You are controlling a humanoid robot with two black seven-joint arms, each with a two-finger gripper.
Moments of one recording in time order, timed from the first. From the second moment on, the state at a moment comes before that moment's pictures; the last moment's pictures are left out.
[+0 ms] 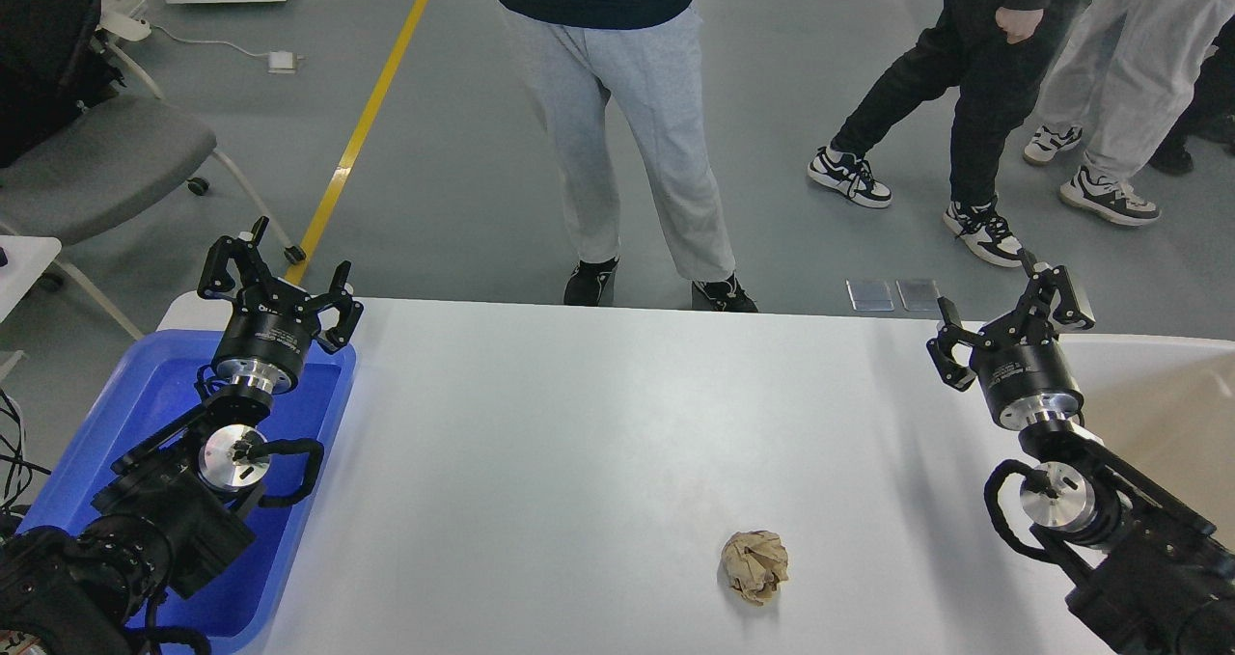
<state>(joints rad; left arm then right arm) -0.71 0.21 -0.75 -0.21 -0.11 -0.63 -0.56 0.52 -0.31 0.87 0.67 -0.10 0.17 0.55</state>
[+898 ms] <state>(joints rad) -0.71 0.21 -0.75 -0.21 -0.11 -0.63 -0.56 0.55 -0.33 0.87 0.65 -0.10 0.16 0.52</state>
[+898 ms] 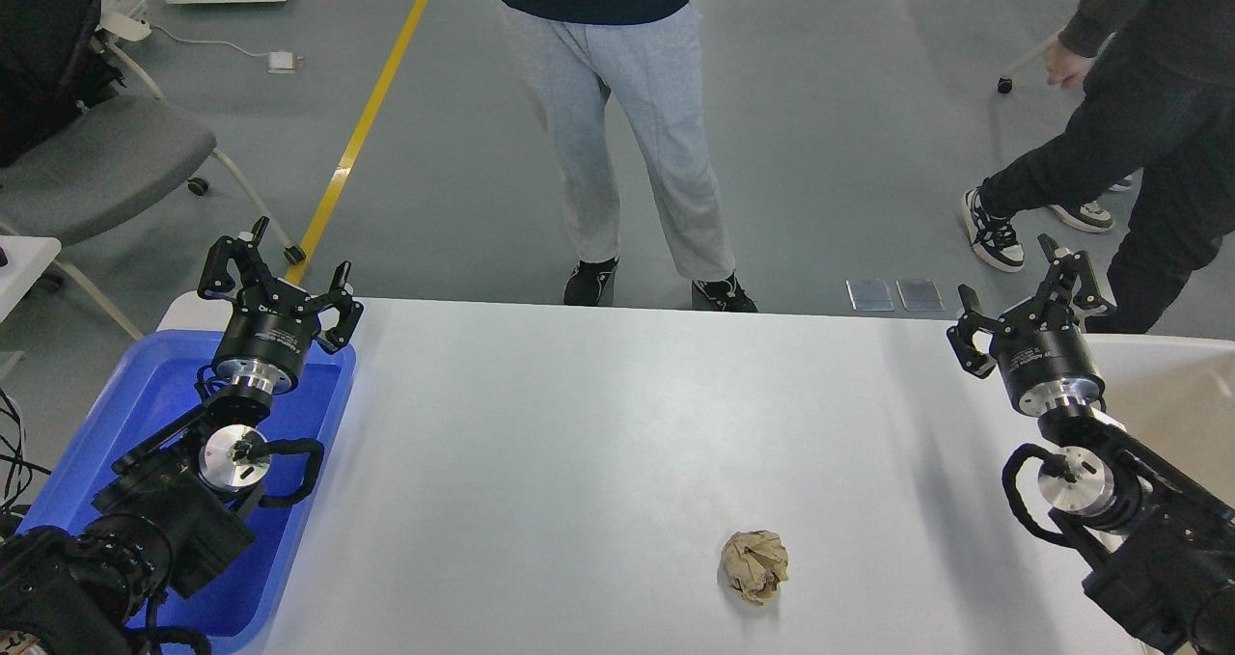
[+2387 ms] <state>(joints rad) -0.71 0.21 -0.75 -0.21 -0.11 -0.63 -0.55 1.28 -0.61 -0.40 1.15 -1.10 0.03 0.35</state>
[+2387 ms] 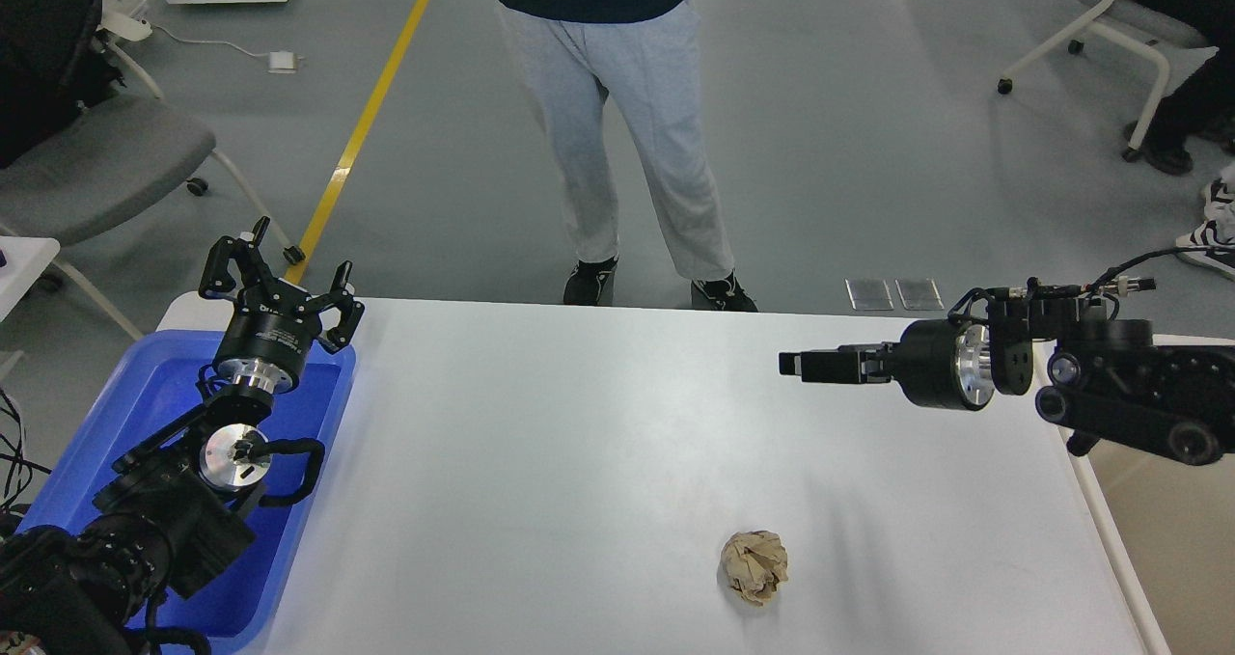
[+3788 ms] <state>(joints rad) -0.71 0.21 -0.75 -0.21 -0.11 -0.64 -0.55 1.10 -0.22 -0.79 0.95 -1.57 -0.40 0.37</state>
